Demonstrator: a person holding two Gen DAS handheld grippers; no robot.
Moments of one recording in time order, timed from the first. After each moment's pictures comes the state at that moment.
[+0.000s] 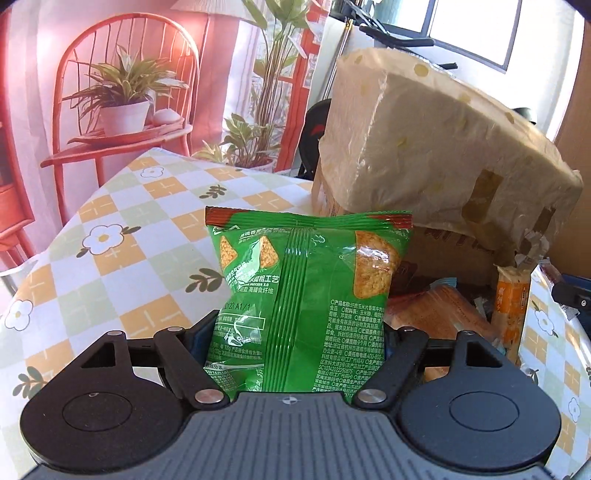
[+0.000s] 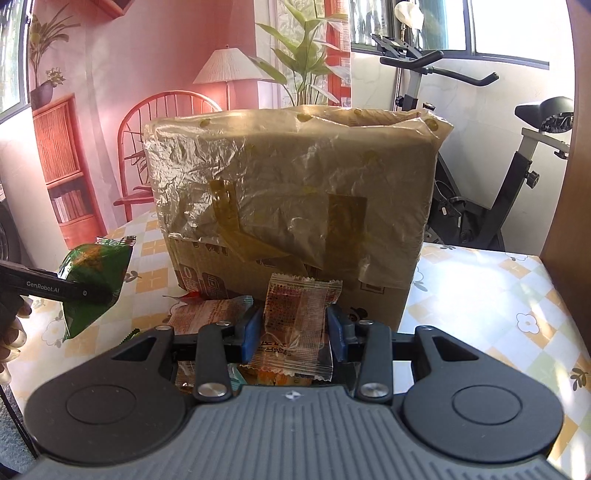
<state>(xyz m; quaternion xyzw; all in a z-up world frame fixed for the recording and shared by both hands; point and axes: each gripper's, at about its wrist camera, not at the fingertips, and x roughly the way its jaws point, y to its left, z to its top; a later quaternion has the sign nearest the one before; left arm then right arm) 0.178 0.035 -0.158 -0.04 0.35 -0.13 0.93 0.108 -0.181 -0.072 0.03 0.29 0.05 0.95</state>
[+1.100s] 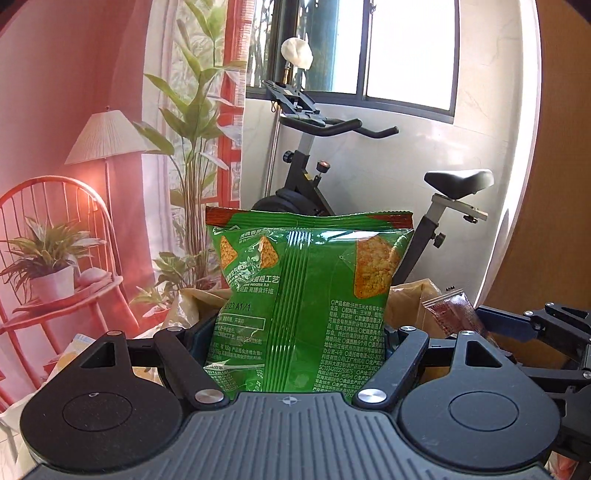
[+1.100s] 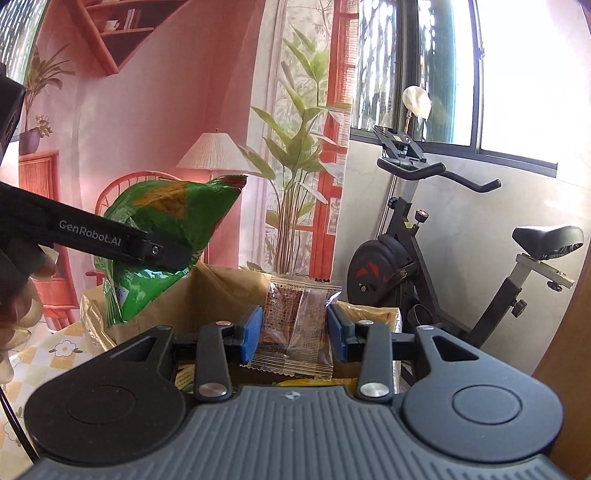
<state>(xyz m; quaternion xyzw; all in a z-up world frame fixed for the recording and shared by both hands) 0.320 -0.161 0.010 0.03 0.25 -0.17 0.95 0.219 -0.220 0.039 -0.03 0.19 0.04 0.98</state>
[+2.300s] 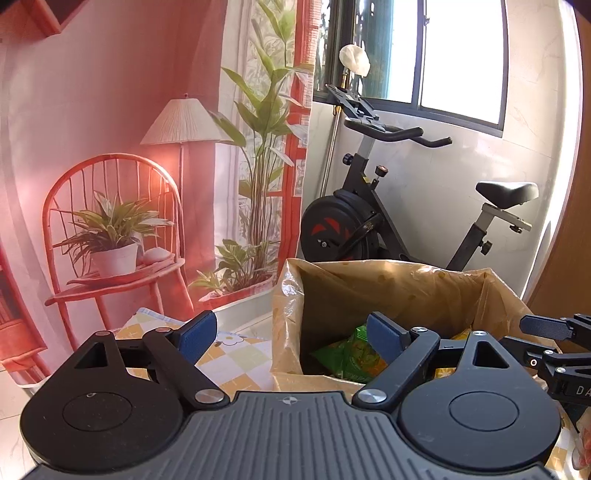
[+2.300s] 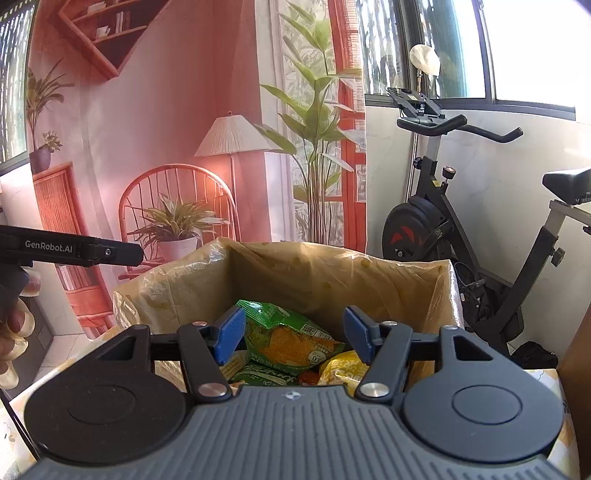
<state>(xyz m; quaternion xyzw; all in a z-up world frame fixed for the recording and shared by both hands) 0.267 -0.060 0.003 0.00 0.24 -0.09 0.97 0.217 -0.214 0.028 0.04 0.22 0.08 0.97</state>
